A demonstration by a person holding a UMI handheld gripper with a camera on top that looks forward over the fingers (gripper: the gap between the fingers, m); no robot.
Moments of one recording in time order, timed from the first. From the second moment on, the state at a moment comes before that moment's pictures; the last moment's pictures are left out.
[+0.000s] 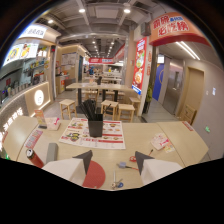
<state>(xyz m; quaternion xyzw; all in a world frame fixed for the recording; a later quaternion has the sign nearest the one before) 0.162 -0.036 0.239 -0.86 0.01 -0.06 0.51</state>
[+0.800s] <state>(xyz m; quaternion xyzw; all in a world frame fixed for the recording) 0.024 -0.038 0.247 -0.84 0.02 -0.06 0.53</state>
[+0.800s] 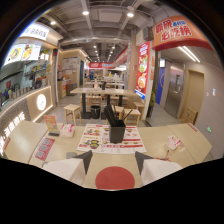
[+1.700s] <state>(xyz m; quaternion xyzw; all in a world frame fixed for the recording) 0.045 0.237 0.208 -0.84 0.00 -0.05 0.53</state>
